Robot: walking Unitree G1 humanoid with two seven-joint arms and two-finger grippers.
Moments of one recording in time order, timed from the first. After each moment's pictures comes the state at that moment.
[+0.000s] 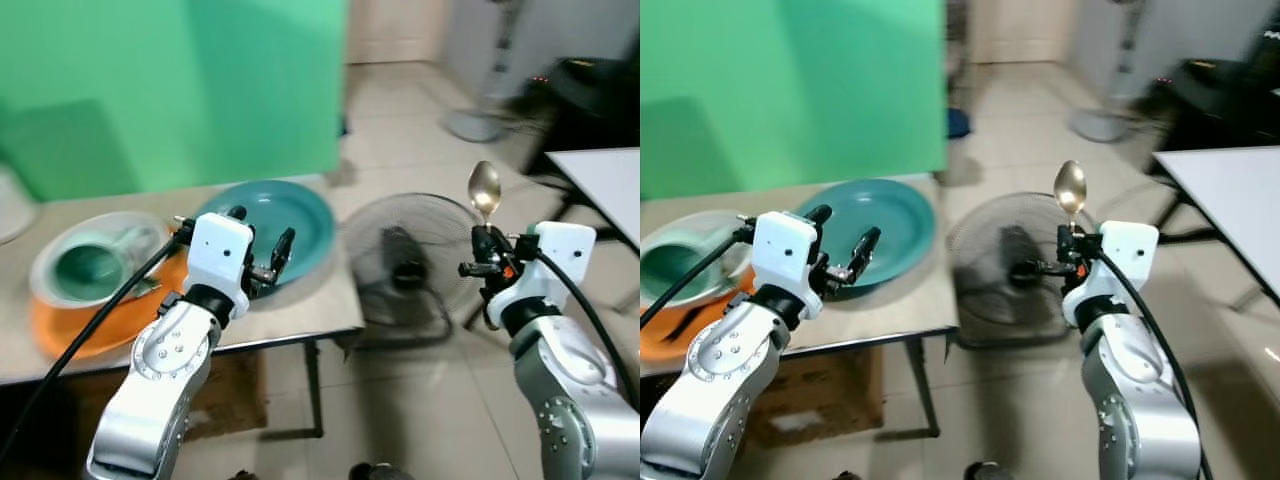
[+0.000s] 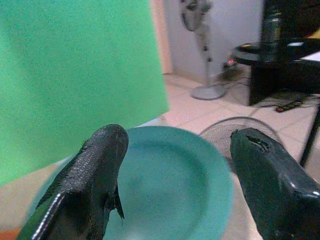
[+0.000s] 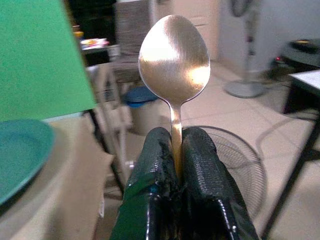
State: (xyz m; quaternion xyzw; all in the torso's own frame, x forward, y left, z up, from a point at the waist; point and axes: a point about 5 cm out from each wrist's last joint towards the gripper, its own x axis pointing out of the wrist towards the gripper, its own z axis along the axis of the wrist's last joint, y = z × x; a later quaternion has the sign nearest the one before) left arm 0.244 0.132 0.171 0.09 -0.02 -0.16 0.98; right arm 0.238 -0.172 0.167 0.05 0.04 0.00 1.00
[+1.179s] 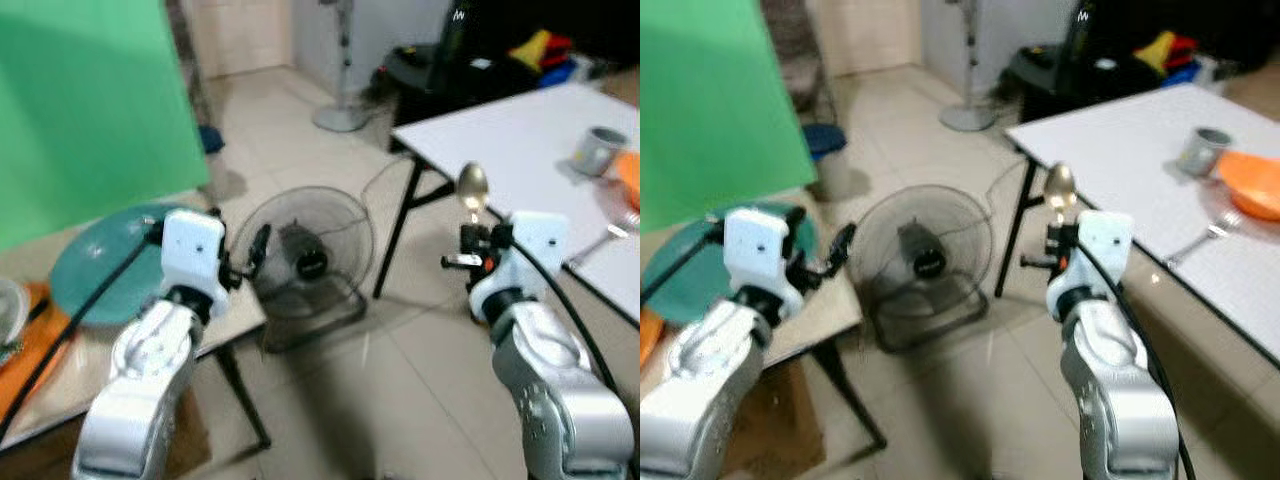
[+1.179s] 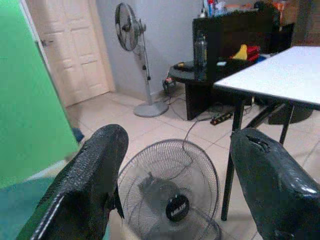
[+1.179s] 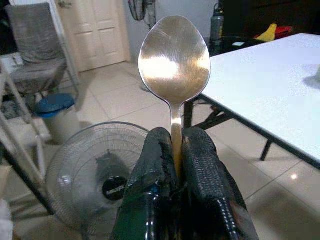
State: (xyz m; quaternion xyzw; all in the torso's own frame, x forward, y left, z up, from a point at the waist) left arm 0.247 0.150 0.173 0.06 -0.02 -0.12 0.99; right arm 0.246 -0.157 0.170 0.04 0.07 -0.02 1.00
